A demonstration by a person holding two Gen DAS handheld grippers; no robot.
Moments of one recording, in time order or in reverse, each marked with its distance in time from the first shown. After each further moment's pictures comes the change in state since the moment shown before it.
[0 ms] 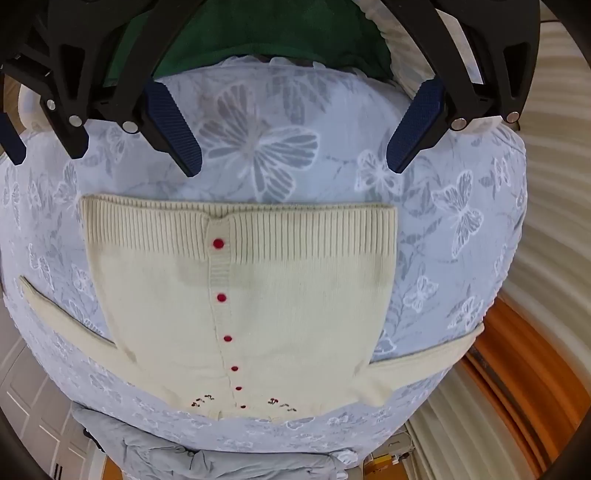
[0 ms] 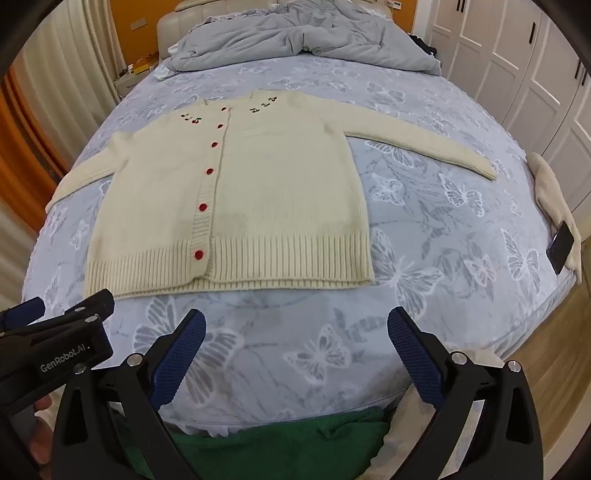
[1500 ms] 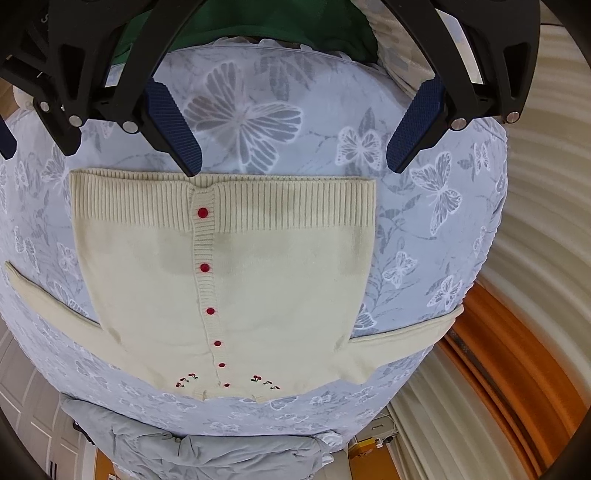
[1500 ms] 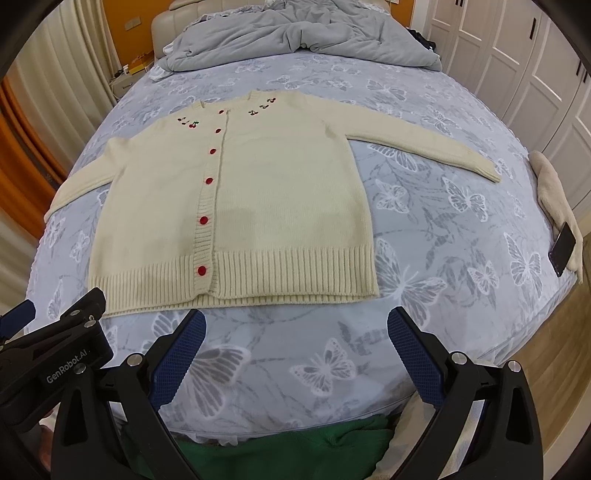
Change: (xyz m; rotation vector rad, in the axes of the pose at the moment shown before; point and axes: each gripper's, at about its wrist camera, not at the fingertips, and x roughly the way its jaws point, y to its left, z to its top) left arm -0.012 -0.003 0.023 -0.003 -0.073 0.087; right arm 0.005 0.006 0.025 0.015 0.015 0.005
